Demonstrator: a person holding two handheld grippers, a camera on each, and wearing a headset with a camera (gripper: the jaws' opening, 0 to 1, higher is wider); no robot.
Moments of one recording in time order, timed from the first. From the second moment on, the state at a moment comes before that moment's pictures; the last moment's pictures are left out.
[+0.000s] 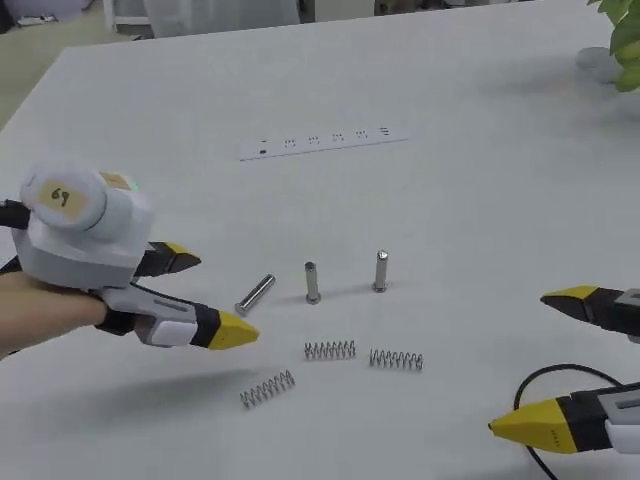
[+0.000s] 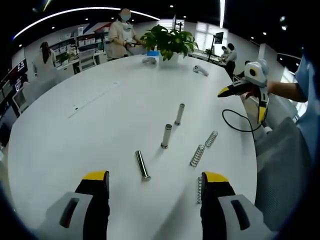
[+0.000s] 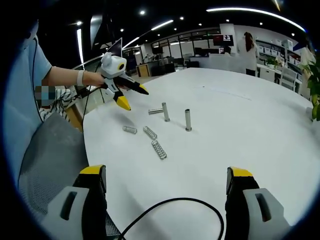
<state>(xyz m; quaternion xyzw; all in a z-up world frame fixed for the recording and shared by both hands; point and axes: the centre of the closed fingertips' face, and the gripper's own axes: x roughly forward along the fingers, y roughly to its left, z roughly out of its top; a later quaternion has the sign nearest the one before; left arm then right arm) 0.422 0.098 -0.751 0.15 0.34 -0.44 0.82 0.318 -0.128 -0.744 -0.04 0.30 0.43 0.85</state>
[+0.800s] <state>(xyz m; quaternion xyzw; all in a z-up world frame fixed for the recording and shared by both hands) 0.452 0.085 -0.765 0.14 0.37 -0.43 0.81 0.313 -0.132 -0.752 -0.03 0.31 0.42 0.85</state>
